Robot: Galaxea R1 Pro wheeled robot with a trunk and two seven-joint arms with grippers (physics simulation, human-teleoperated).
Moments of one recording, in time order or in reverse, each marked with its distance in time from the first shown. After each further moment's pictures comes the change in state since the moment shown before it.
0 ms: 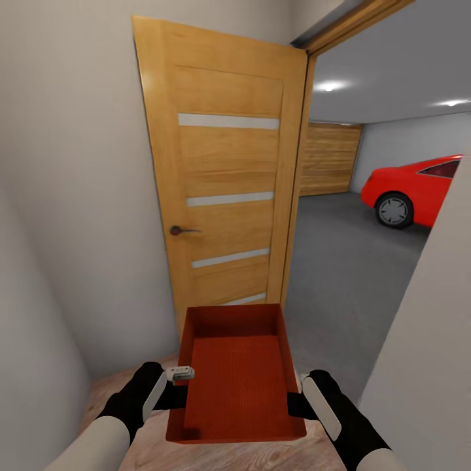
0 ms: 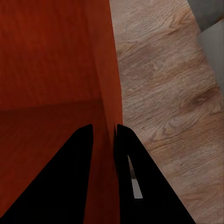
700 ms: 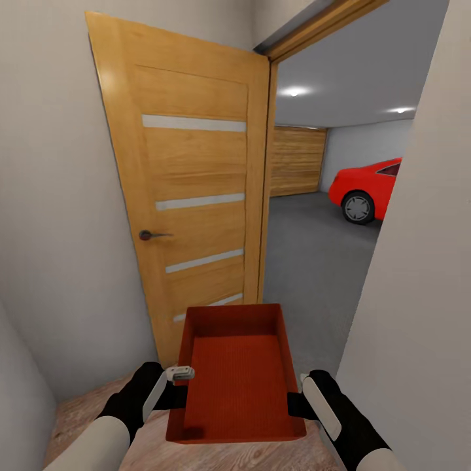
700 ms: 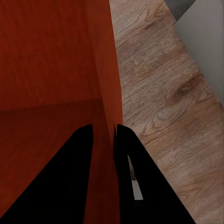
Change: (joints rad) left arm 0.000 0.000 0.000 0.000 0.000 0.000 0.000; right arm 0.000 0.000 0.000 0.000 0.000 0.000 0.000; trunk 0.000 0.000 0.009
